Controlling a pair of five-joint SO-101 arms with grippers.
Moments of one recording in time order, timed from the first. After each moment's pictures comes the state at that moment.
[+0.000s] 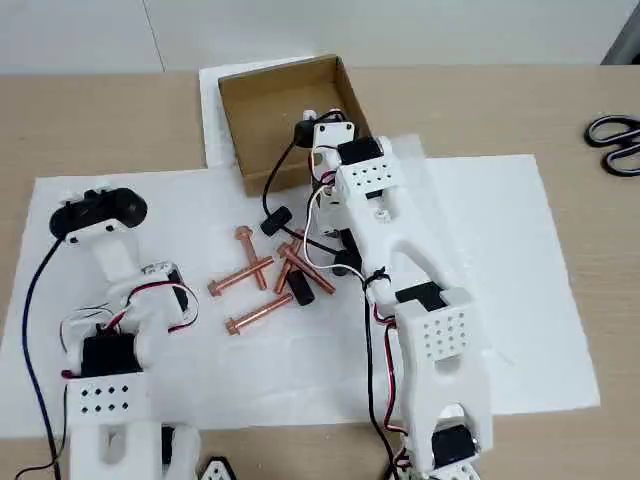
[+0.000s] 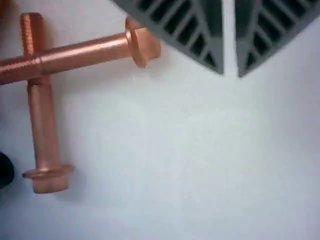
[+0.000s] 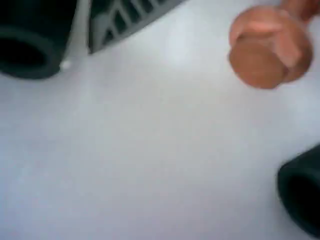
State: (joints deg) left arm -10.5 -58.9 63.4 57.1 17.9; right arm -21.2 42.3 -31.5 82.6 -3.6
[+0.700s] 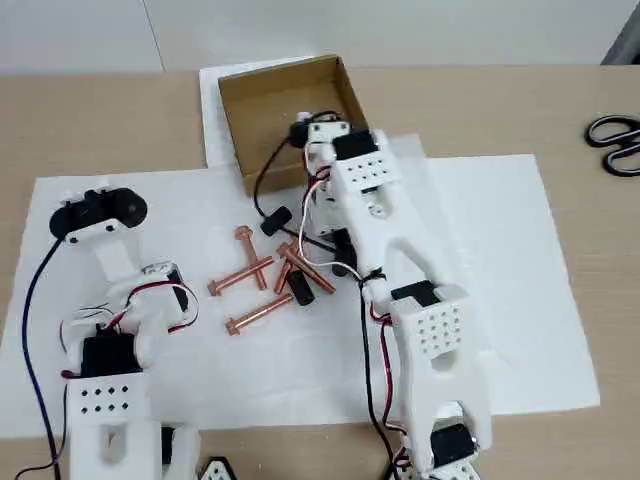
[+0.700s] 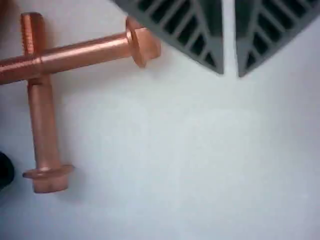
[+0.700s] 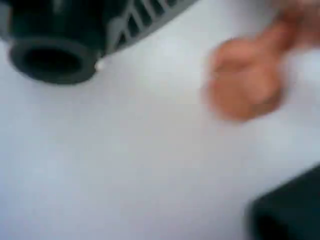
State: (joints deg) left arm -10.5 -58.9 63.4 57.1 17.9; right arm -21.8 43.2 -40.7 91.8 -3.6
